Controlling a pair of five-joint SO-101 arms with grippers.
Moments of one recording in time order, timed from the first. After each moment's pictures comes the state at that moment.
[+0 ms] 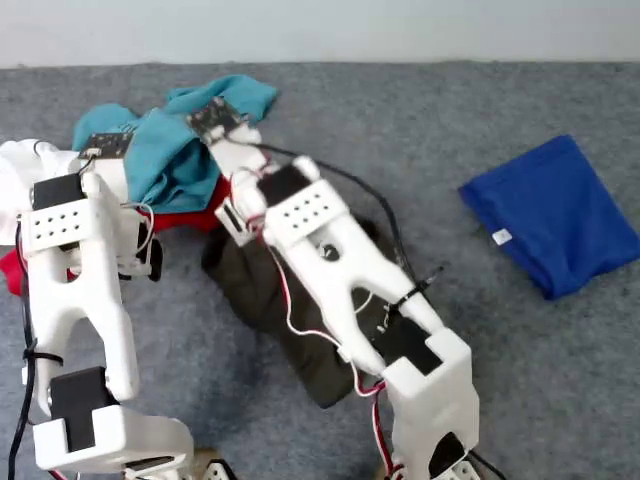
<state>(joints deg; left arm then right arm) -19.6 -0.7 10.1 91.6 -7.2 -39.2 23.1 -29.2 76.2 5.3</state>
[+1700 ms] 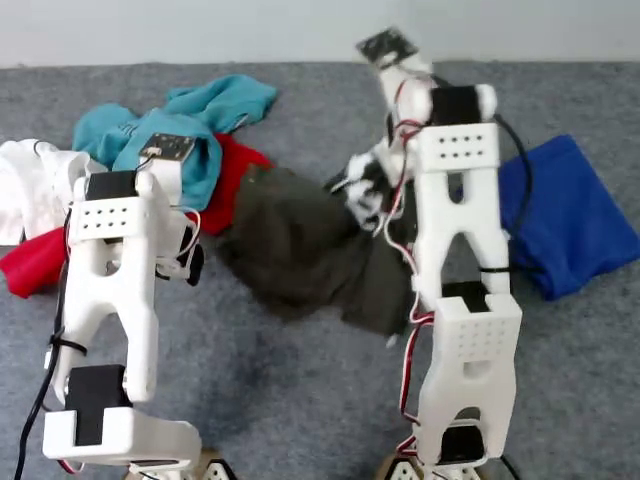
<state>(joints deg) -9.1 0.0 11.7 91.6 -7.2 -7.7 35.5 -61.7 98.5 22.1</state>
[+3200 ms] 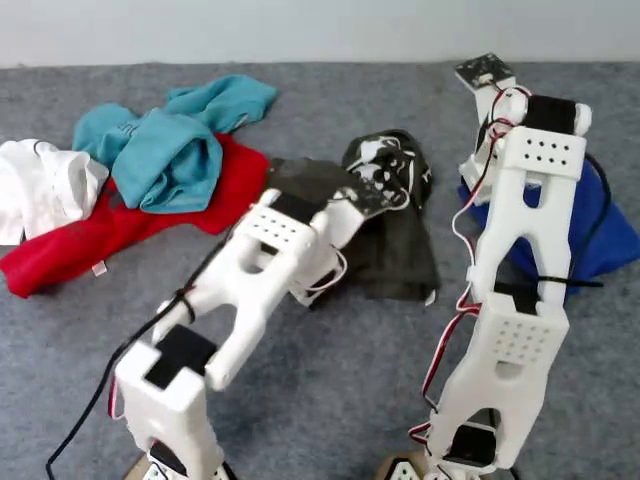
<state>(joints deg) 25.1 20.4 5.6 79.0 -14.9 8.6 34.3 -49.8 100.5 31.3</state>
